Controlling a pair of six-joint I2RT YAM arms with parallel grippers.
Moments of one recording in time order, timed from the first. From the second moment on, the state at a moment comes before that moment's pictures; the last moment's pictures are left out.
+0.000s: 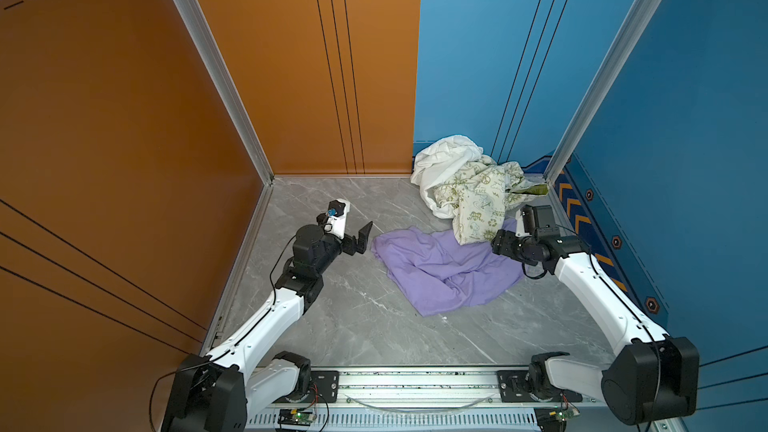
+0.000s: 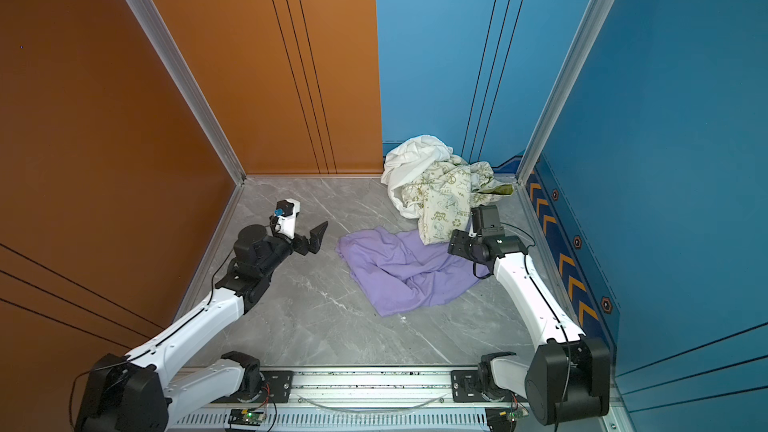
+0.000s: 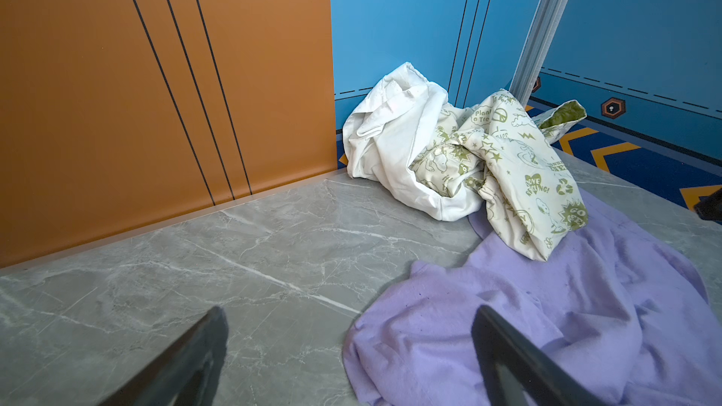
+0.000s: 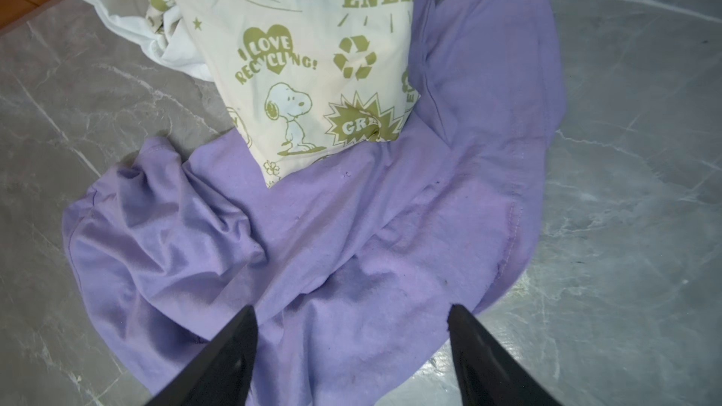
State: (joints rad) left arm -0.29 1.09 0.60 0.33 0.16 0.01; right arm 0.11 1.25 0.95 -0.67 -0.05 0.44
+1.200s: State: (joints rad) left arm -0.30 1.09 0.60 0.33 0.16 0.02; right arm -0.07 1.44 0.78 -0.50 0.06 0.78
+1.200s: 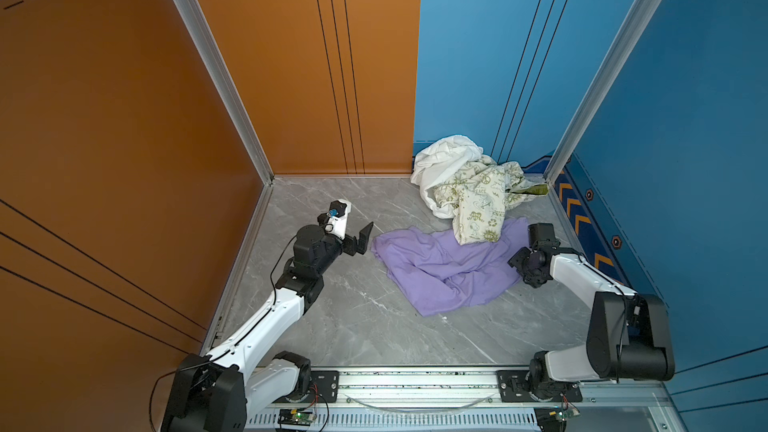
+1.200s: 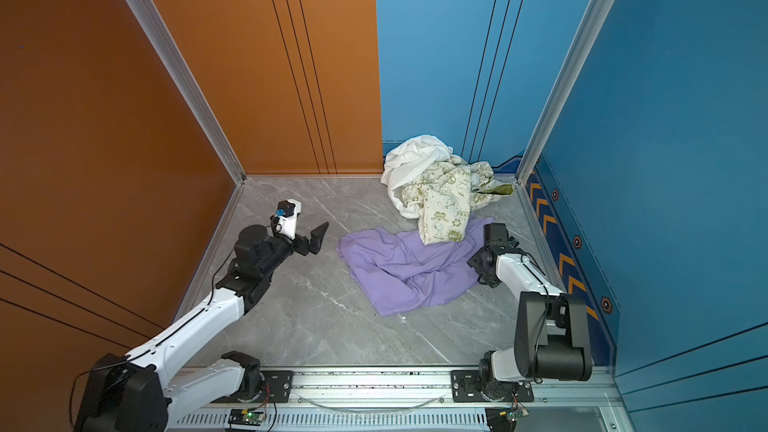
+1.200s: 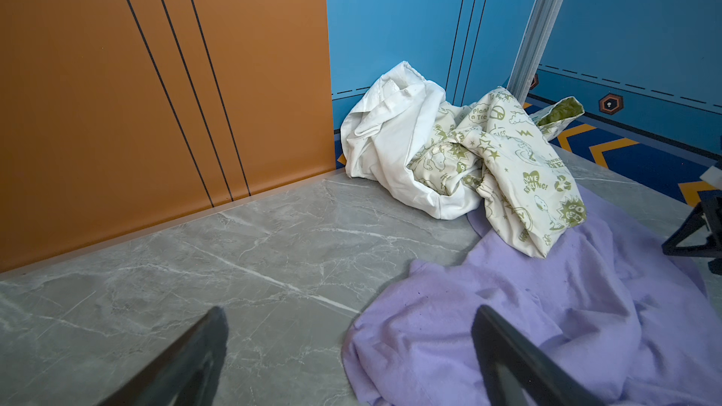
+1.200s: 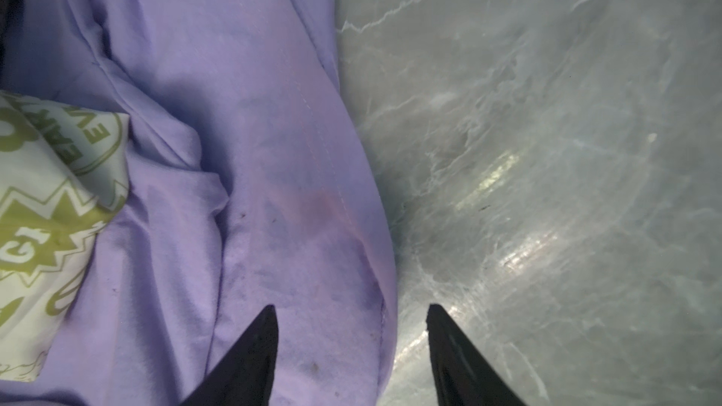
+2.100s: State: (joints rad) left arm -0.30 1.09 0.60 0.33 0.16 0.03; right arm -0.10 1.52 0.77 -0.43 -0.06 0.79
